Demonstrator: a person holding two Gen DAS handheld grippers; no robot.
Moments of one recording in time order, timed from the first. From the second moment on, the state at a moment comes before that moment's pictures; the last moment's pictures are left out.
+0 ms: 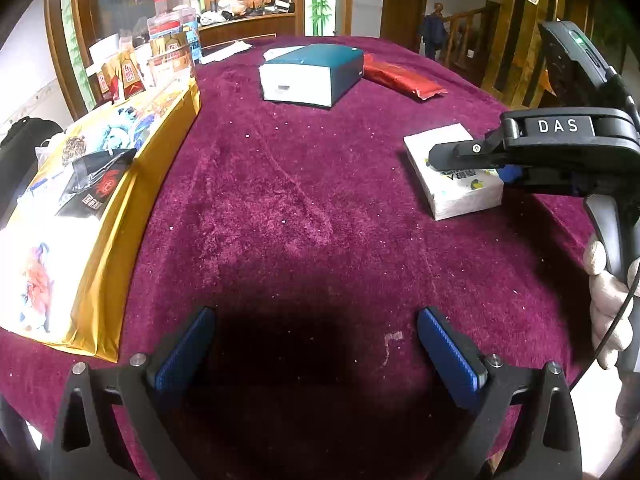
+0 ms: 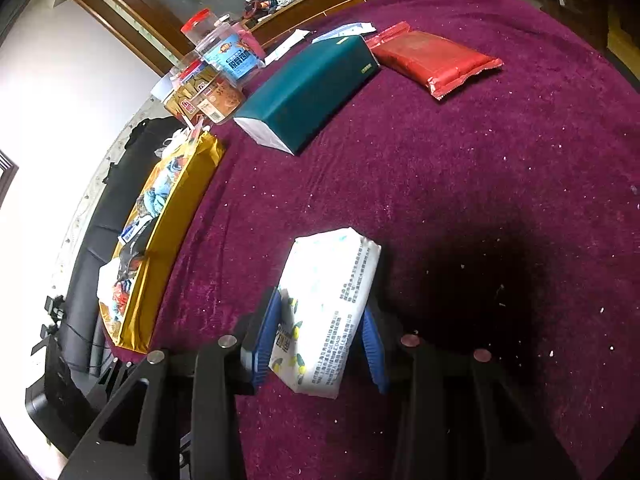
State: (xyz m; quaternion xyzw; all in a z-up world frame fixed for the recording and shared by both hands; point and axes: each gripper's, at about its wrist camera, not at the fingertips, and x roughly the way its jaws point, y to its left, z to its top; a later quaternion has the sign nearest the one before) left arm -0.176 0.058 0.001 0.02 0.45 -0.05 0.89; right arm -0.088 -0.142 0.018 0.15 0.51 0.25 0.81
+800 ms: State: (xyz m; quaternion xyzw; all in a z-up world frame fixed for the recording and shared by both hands) left arm -0.143 0.032 0.041 -0.06 0.46 -0.16 0.87; right arm -0.058 -0.268 0.020 0.24 0.47 0.18 0.83
